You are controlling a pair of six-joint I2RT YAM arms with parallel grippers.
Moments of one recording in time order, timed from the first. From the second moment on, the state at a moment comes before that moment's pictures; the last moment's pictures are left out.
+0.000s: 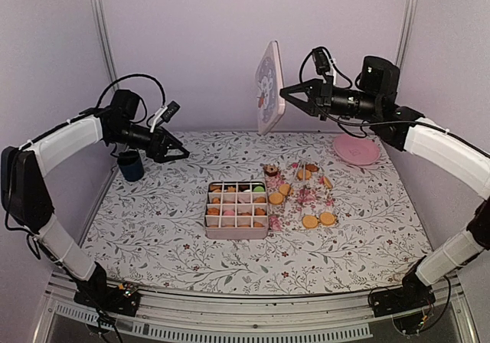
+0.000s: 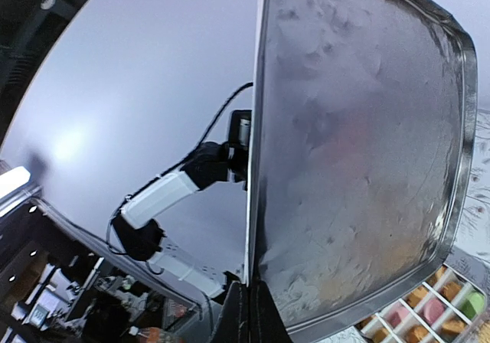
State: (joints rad) left arm -0.22 1.59 1.36 -0.69 0.85 0.39; right arm 0.59 1.43 1.38 0.03 -0.69 0.79
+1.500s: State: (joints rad) left arm -0.19 1.55 1.10 0.83 1.38 -1.02; right arm 0.77 2.10 1.61 1.55 -1.00 1.81
